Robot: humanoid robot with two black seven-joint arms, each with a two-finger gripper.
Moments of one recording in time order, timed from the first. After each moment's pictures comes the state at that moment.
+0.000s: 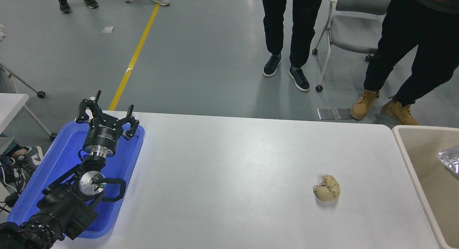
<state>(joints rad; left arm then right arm) -0.62 0.18 -0.87 -0.41 -0.09 -0.58 -0.50 0.71 -0.77 -0.67 0.50 0.07 -0.15 -0.07</state>
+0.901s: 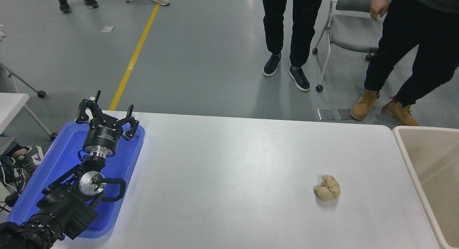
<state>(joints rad) -0.62 0.18 -0.87 -0.41 -0.09 -0.58 -0.50 1.07 -0.81 -0.66 0.53 -0.02 -0.13 -0.07</state>
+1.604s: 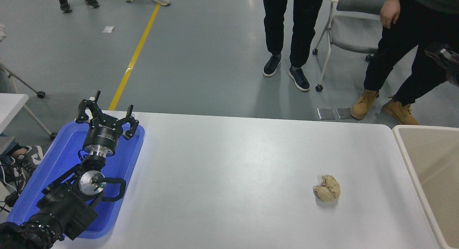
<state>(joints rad) -0.62 0.18 -0.87 -0.41 -0.09 -0.58 -0.50 1.56 -0.60 -0.78 0.73 -0.25 0.03 -0.08</state>
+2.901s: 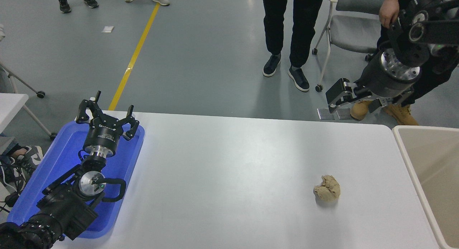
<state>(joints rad) -0.62 0.18 -0.87 -0.41 -0.09 -0.58 -0.50 2.17 -0.39 -1.18 1.26 -0.24 0.76 -0.08</state>
